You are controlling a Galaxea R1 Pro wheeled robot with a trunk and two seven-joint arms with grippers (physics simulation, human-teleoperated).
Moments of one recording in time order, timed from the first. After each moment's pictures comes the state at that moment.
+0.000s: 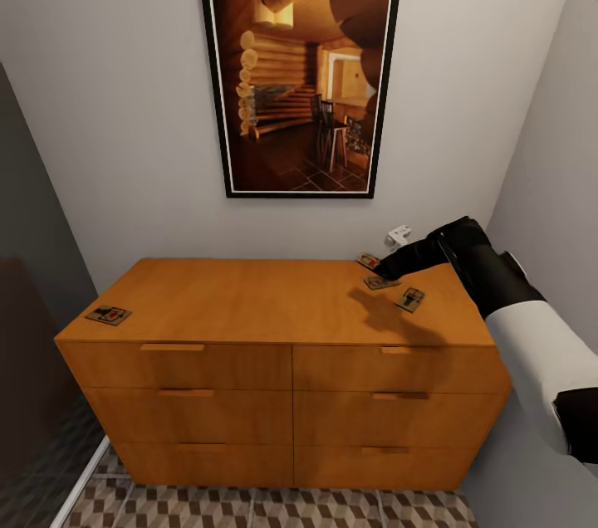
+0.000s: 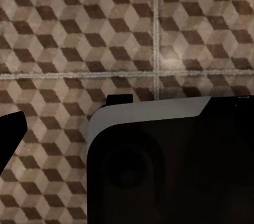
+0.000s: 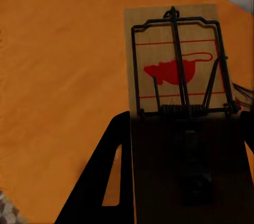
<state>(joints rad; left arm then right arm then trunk) -0.01 0.00 -0.04 -0.10 -0.01 -0.35 0.04 -1.15 -0.22 0.24 -0.92 0.38 0.87 1.08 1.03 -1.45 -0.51</state>
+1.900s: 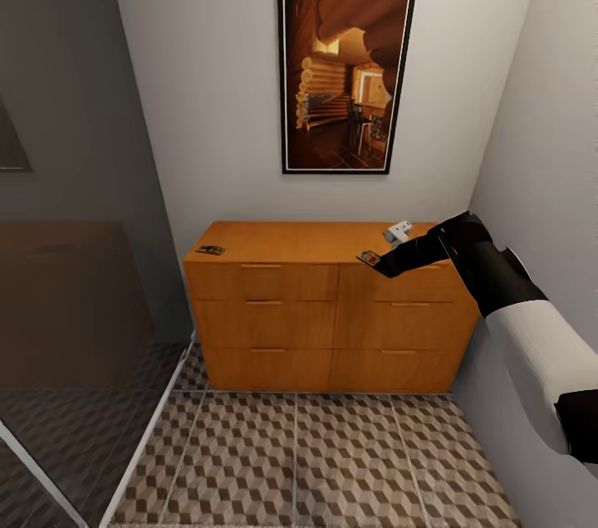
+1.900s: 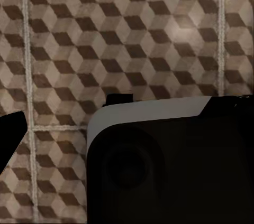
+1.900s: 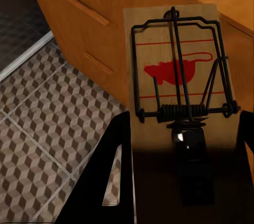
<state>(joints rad) -0.01 0.00 -0.04 -0.10 -0.01 -0.35 0.04 -1.15 -0.22 0.23 -0.96 0.38 0.93 1.08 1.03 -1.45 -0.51</state>
